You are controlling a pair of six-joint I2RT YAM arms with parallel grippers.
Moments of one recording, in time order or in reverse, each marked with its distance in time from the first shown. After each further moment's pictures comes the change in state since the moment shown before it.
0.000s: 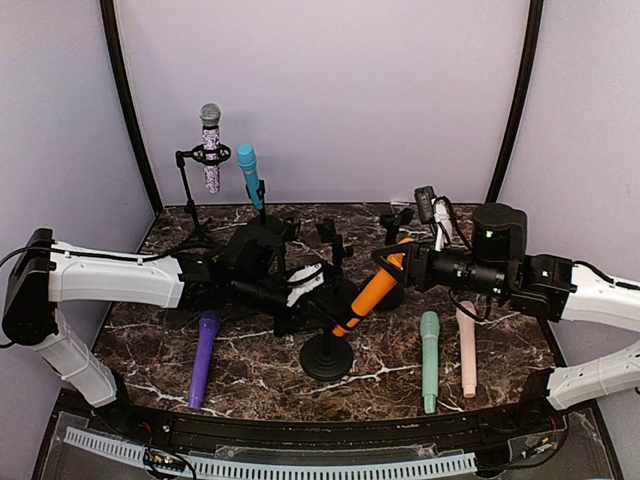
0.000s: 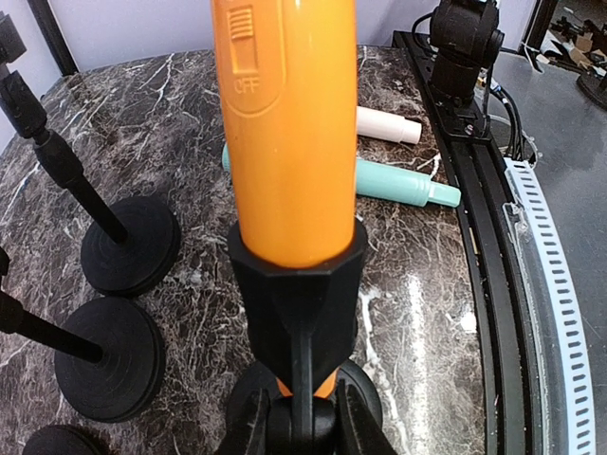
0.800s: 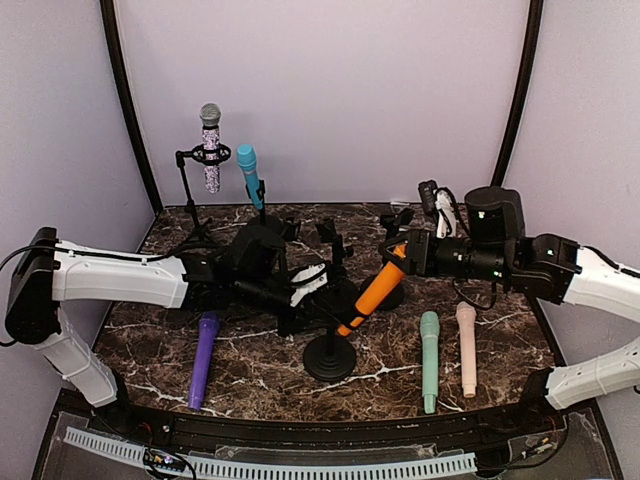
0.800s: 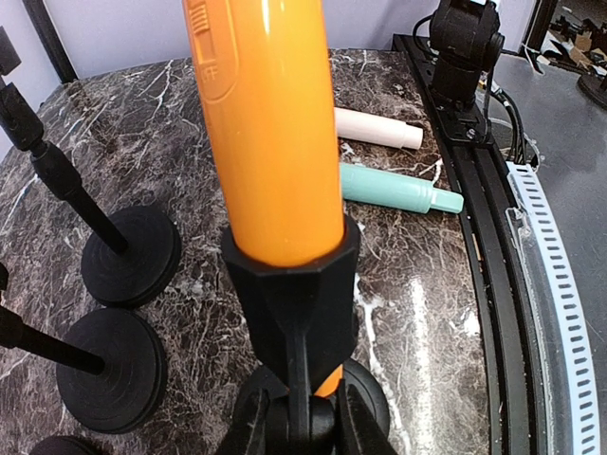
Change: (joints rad) left arm -0.008 0.019 0.012 0.019 -0.003 0.007; right arm -0.043 0.033 0.120 -0.212 0.039 0.127
